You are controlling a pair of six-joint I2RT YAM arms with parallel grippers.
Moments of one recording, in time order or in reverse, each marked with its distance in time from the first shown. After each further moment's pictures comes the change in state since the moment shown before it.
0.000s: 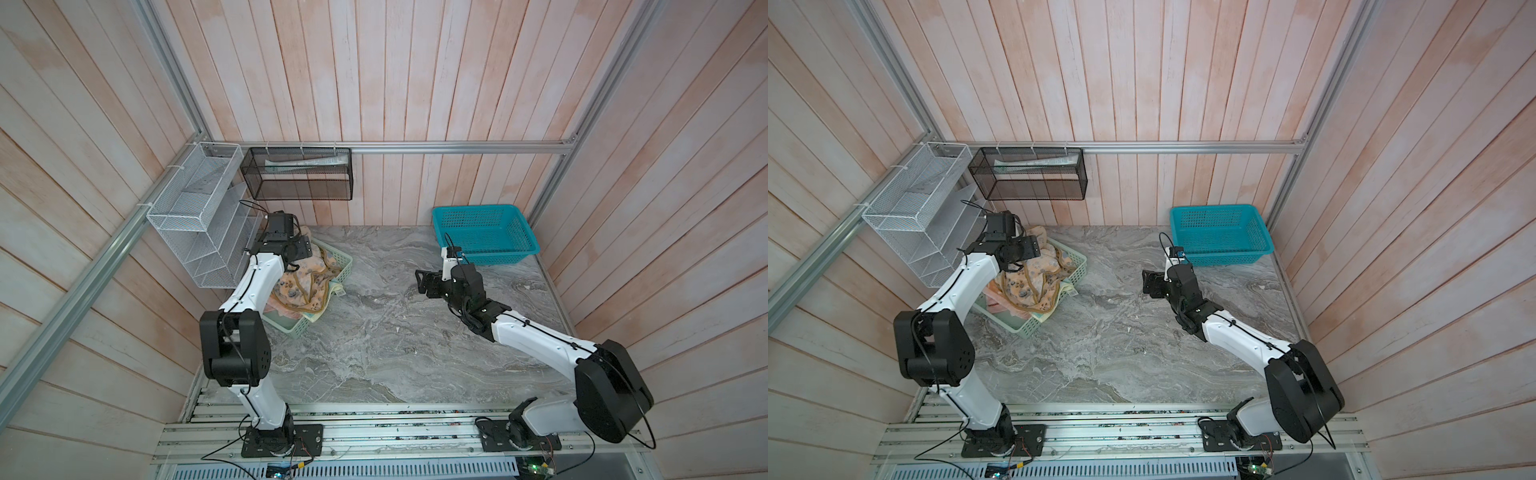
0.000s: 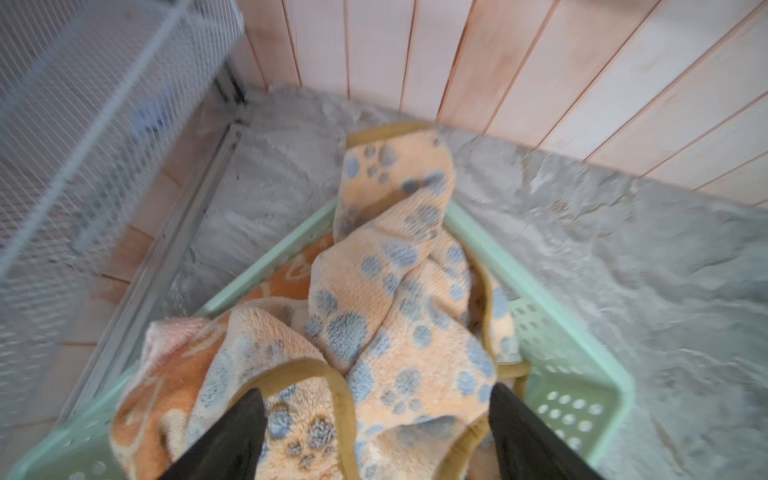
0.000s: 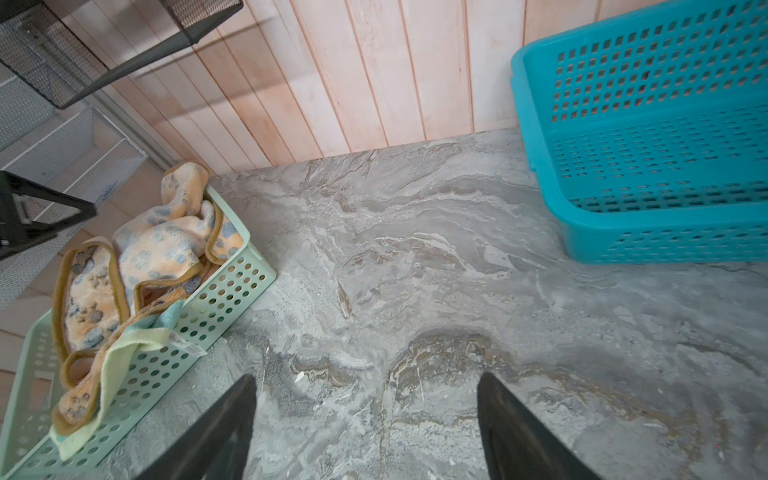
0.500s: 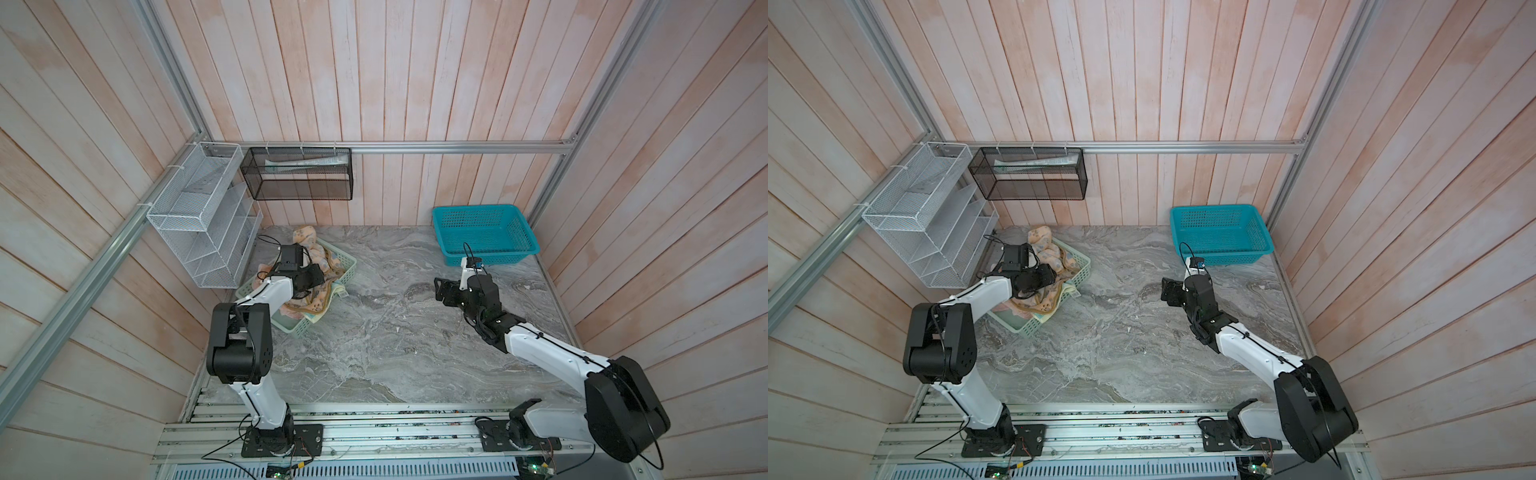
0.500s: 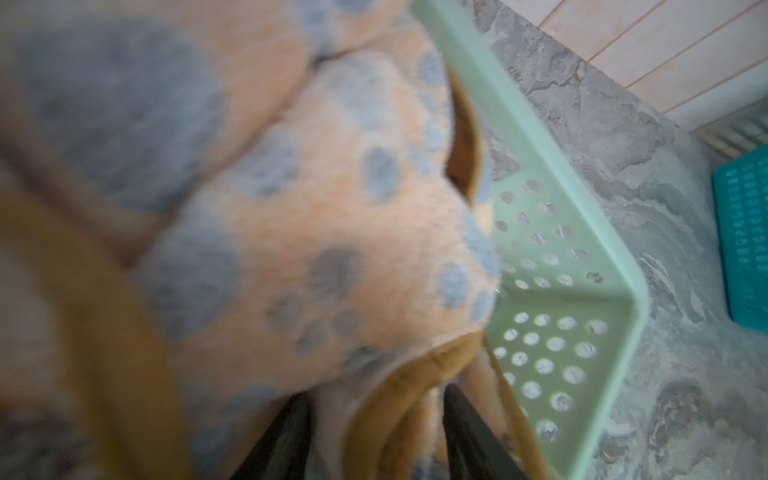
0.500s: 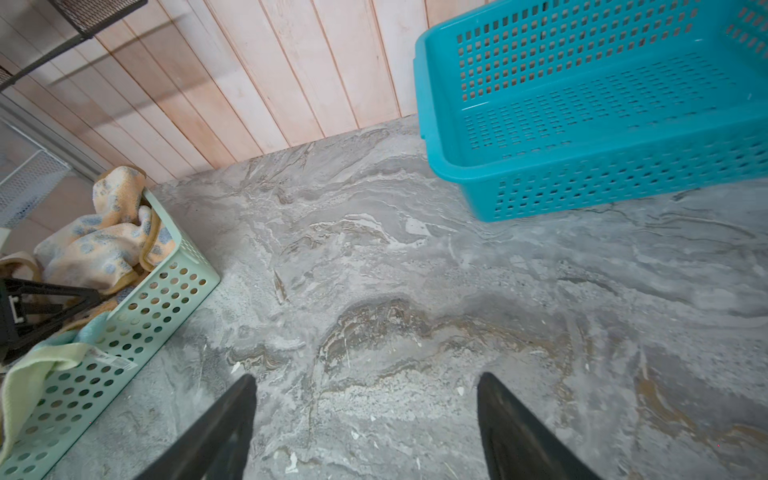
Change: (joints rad) left arm -0.030 -0.027 -0.277 0.240 0.303 -0.117; right arm -0.105 -0.108 -0.146 0.016 0.028 0.016
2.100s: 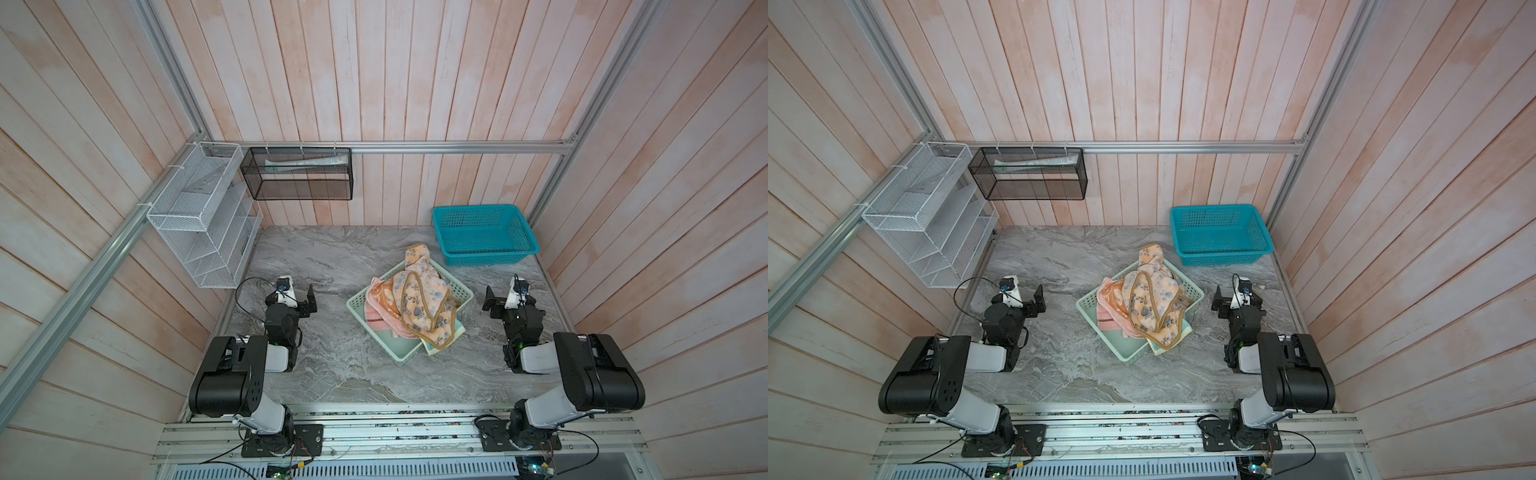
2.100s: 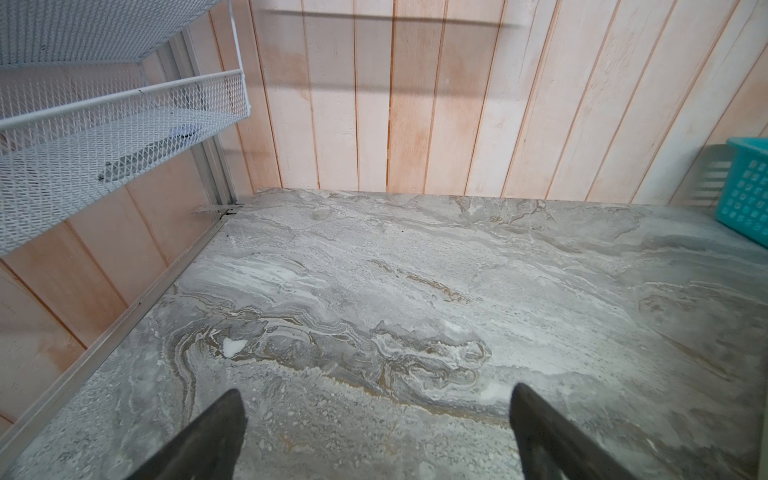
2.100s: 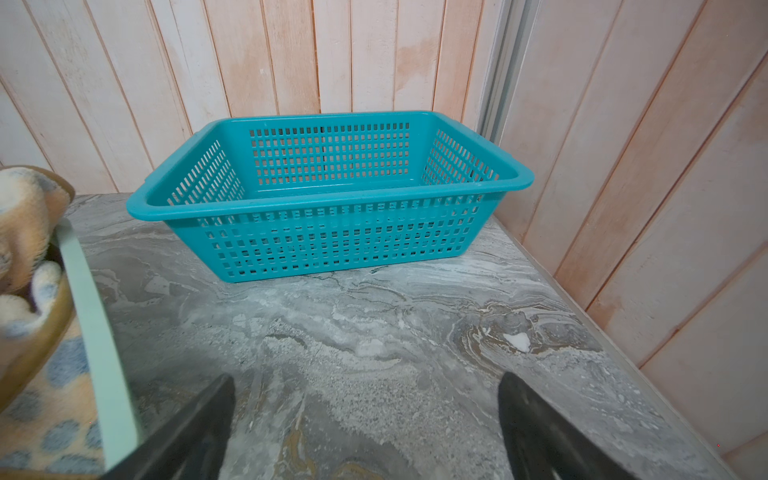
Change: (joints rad) left arm 0.044 -0.234 -0.922 1.390 -0.192 0.315; right arm -0.515 0.192 -0.465 0.938 -0.098 -0.456
